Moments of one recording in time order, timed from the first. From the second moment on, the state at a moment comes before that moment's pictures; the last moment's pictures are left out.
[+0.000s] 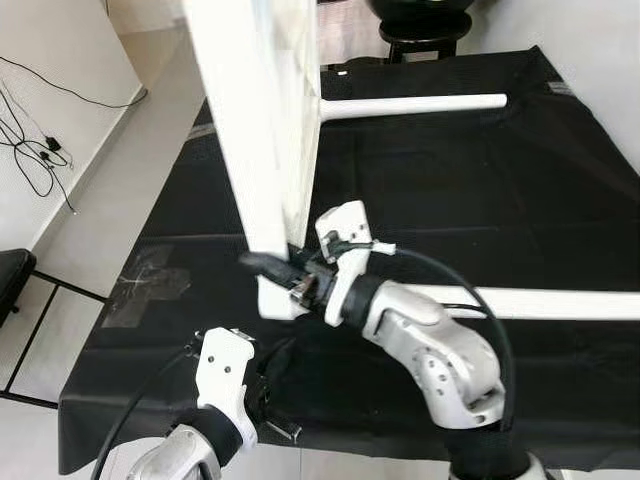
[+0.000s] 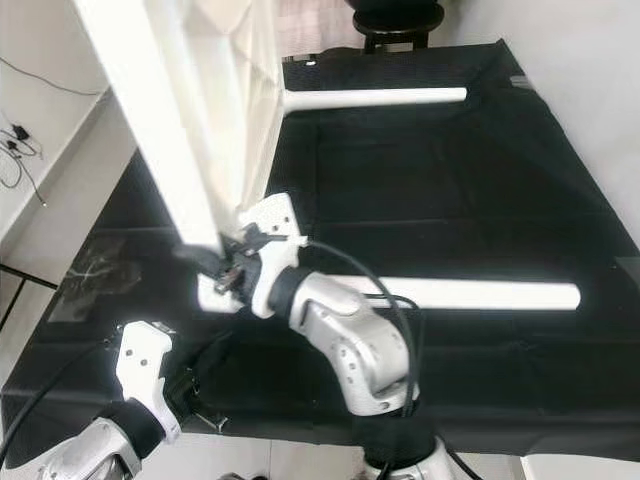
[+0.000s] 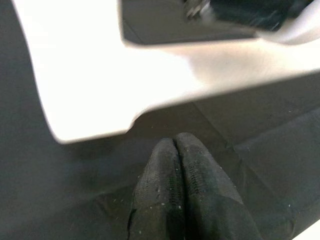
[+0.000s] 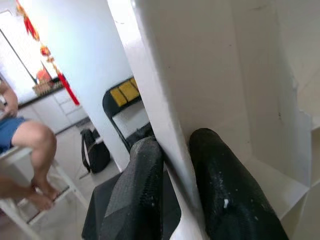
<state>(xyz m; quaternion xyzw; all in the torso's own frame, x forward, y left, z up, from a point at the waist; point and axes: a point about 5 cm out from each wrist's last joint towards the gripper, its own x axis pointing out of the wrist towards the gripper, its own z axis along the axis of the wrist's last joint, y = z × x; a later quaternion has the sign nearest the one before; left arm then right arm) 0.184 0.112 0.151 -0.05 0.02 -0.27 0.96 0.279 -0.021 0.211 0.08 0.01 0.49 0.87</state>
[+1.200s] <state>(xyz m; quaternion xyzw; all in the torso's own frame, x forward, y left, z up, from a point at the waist) 0.198 0.104 0.164 -0.05 -0.01 -0.32 0.95 0.277 -0.179 0.198 -0.10 0.08 0.42 0.90</state>
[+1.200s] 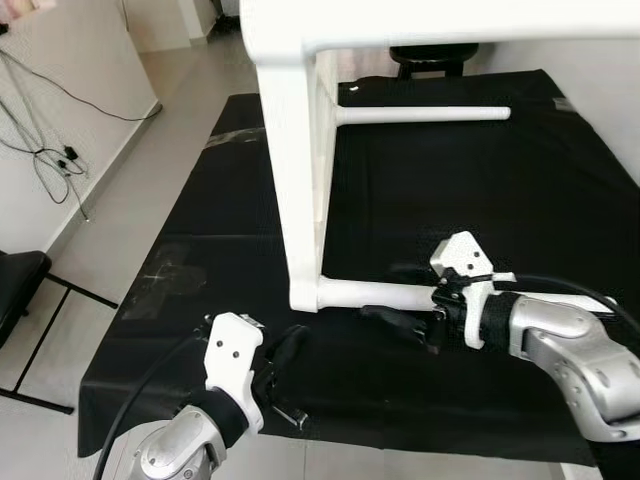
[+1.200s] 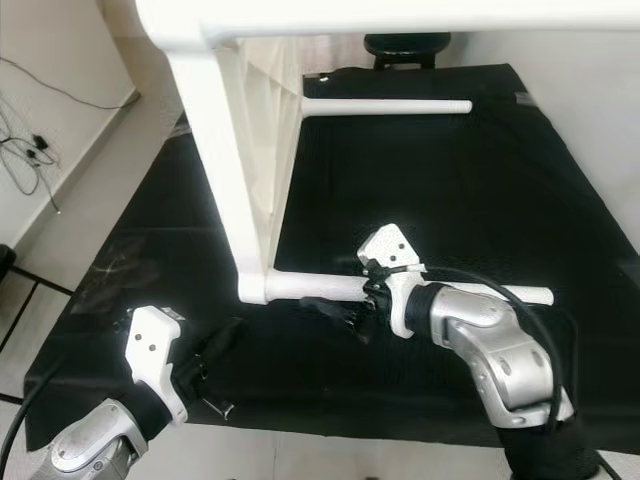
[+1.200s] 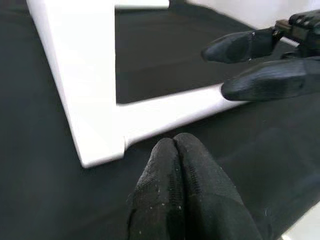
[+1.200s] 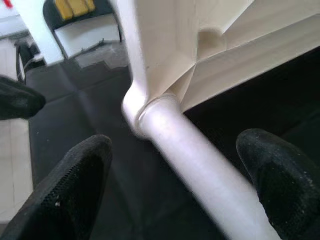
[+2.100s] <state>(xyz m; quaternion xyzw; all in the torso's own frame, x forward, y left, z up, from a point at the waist) 0.228 0.094 0.182 -0.07 -0.06 -0.28 0.96 0.313 -0.164 0.211 -0.18 -0.06 0.20 0.96</state>
